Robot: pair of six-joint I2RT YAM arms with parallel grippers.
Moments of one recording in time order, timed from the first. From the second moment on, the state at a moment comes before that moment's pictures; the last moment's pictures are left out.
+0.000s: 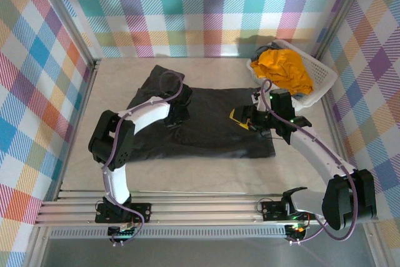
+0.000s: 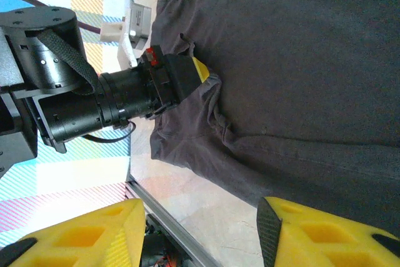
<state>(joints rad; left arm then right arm) -0.53 1.90 1.36 -0.71 -0.16 -0.80 0.29 1.22 0.83 -0.30 -0.73 0.76</state>
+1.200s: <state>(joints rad) 0.11 1.50 0.77 -0.72 0.16 -0.90 0.12 1.42 0.69 -0.59 -0.37 0.80</state>
